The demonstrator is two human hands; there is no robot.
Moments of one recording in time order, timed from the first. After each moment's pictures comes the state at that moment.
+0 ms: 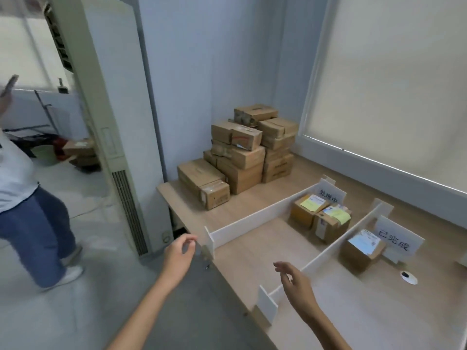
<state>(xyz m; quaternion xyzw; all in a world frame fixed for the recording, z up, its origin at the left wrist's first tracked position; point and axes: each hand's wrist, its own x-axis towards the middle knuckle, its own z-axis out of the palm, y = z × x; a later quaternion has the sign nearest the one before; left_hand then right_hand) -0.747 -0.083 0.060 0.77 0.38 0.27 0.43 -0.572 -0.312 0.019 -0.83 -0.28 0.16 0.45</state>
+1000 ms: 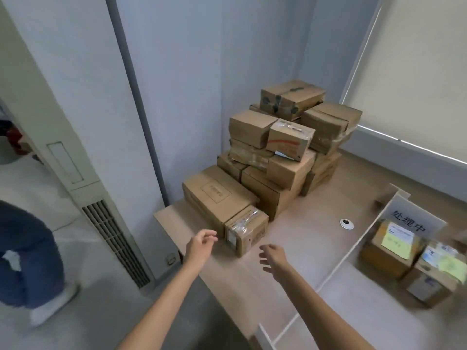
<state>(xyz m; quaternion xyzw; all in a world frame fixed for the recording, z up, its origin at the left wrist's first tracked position) -0.531 0.315 -0.015 0.72 0.40 0.14 0.55 -0.391 0.168 -0.046 -0.78 0.01 0.37 0.50</state>
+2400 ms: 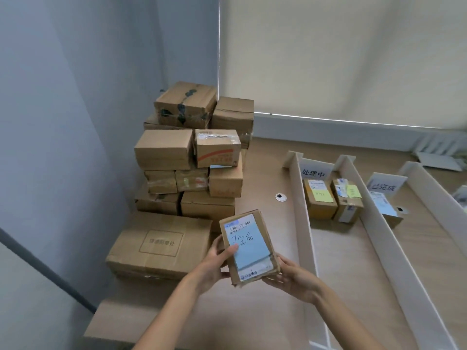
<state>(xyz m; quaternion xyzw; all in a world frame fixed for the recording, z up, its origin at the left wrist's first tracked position) -0.397 0.410 -0.017 0.58 0.09 -0.30 0.76 -0.421 0.171 -0.020 -0.49 0.11 0.31 0.81</state>
